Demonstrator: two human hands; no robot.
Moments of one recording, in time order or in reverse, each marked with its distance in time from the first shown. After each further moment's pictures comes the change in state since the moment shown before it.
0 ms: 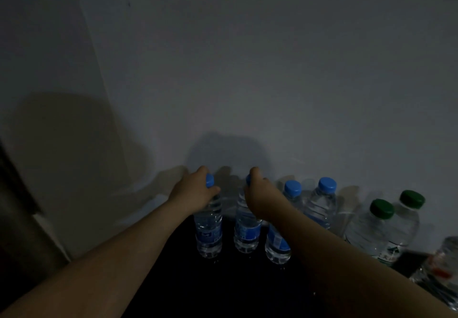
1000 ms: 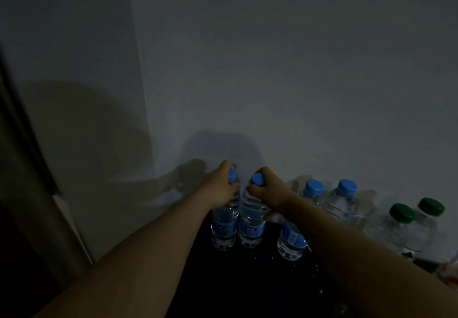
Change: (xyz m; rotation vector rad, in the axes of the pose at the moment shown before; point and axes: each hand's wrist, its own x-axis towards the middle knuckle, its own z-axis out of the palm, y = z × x) left_hand -0.001 -0.010 0.003 -0.287 -0.161 0.056; right_hand -0.002 -0.018 0.010 0.397 -0.074 0.063
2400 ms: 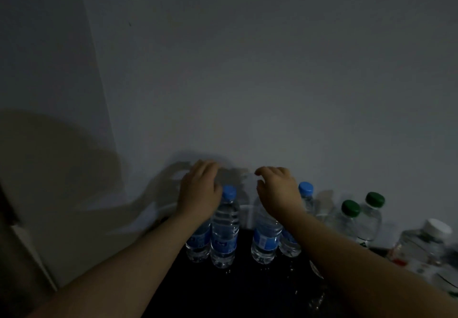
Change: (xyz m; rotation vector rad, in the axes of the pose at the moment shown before) left_hand -0.009 0.030 0.016 0.299 0.418 0.341; right_hand -0.039 0.012 -0.057 -0.678 0.420 -0.182
